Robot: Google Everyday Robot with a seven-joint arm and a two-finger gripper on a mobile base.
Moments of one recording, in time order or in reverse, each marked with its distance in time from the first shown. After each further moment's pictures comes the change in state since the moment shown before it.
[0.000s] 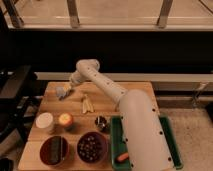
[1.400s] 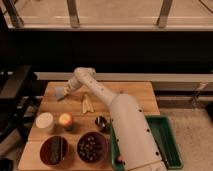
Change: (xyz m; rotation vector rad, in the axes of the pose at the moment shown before) arm -0.008 0.000 0.062 0.072 0.034 0.075
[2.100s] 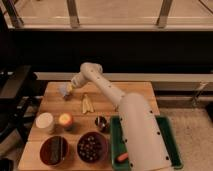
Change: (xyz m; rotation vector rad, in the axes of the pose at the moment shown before) arm -0.002 0.010 -0.073 0.027 -0.006 0.049
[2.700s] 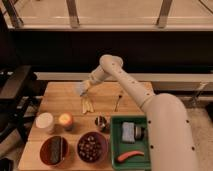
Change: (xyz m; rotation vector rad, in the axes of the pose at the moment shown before) arm -0.070 0.028 -0.125 -0.063 -0.067 0.100
